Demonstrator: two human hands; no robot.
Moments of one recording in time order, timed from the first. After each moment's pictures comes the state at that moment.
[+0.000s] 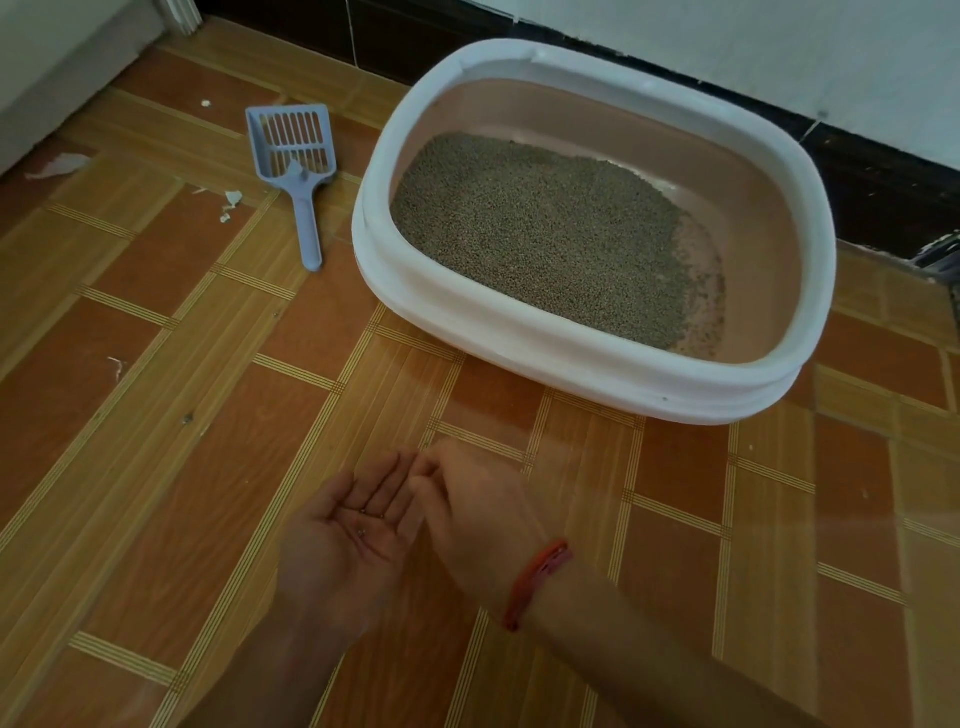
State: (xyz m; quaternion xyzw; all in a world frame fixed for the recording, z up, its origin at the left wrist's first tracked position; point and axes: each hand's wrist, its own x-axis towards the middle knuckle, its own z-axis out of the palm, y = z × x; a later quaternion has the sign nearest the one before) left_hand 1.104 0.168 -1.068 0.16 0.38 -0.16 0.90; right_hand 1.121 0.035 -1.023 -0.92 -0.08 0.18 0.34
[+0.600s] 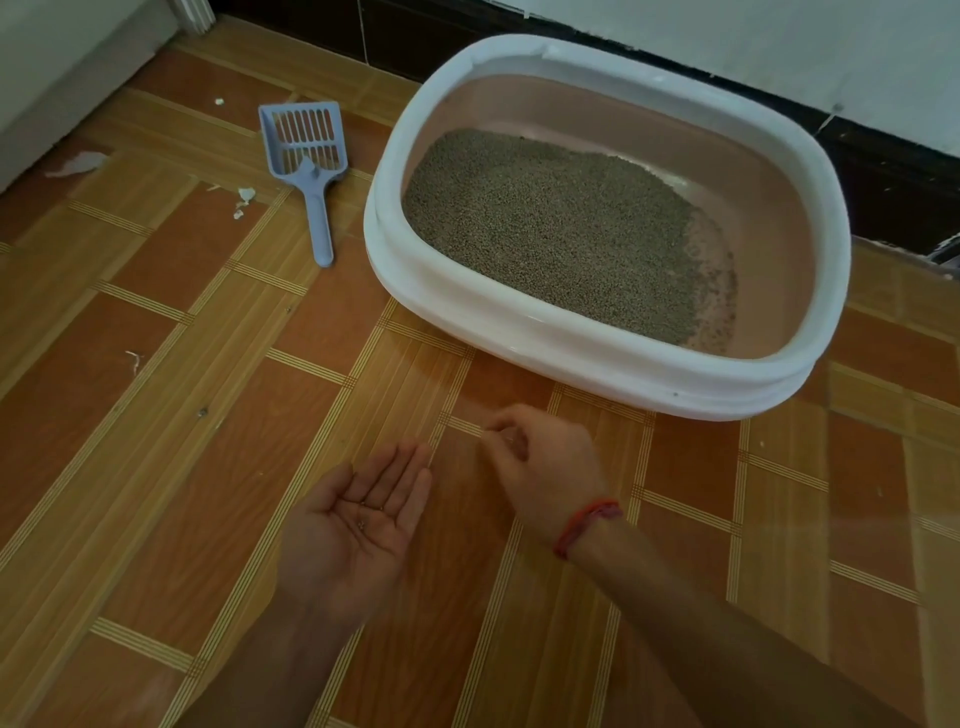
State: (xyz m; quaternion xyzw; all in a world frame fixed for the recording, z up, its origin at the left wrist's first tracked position) left_hand 1.104 0.173 -1.066 0.15 0.38 -0.14 0.90; right_hand 1.143 -0.004 -1.051 -0.94 -0.01 0.08 0.33
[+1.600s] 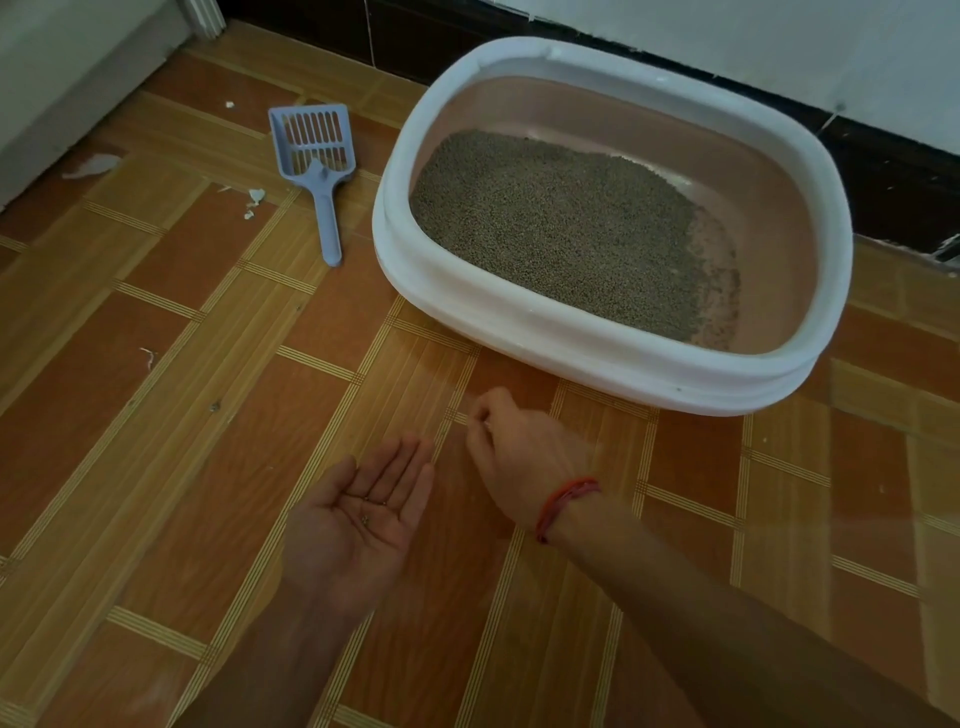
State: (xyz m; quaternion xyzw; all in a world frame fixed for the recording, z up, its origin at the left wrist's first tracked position) left_hand 1.102 0.176 -1.059 0.16 0.38 -0.14 0.90; right_hand 1.150 0.015 -1.042 -0.96 -0.09 0.15 0.23
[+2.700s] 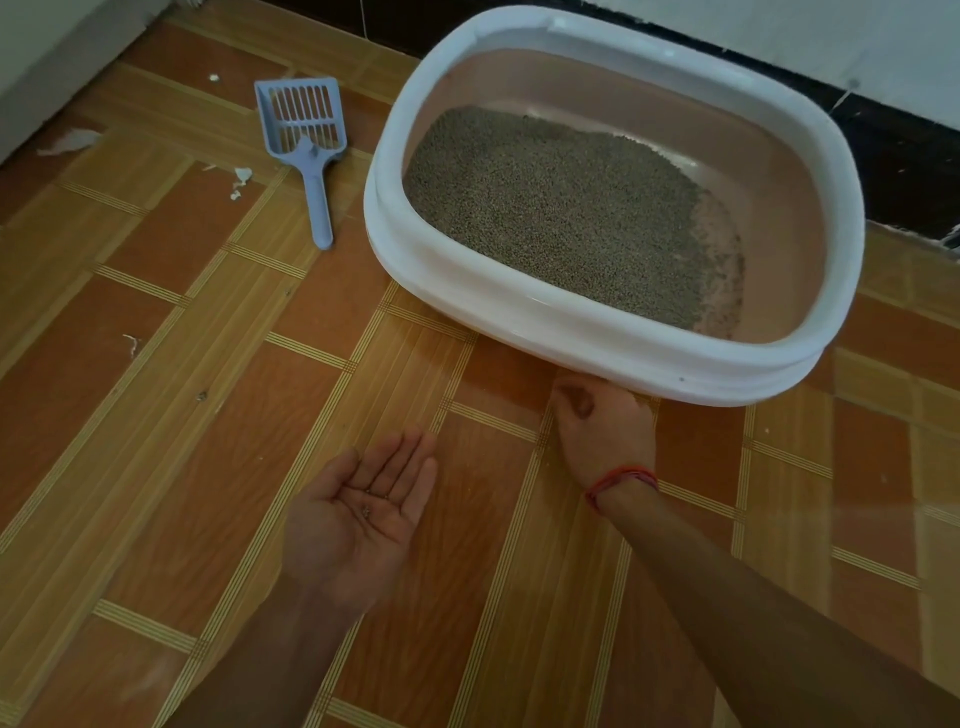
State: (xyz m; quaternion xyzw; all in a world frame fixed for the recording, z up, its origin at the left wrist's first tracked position) left_hand 1.102 0.172 -1.063 0.17 0.38 -0.15 0.90; right_hand 1.163 -0.047 -1.083 -0.95 0.14 0.02 0.29
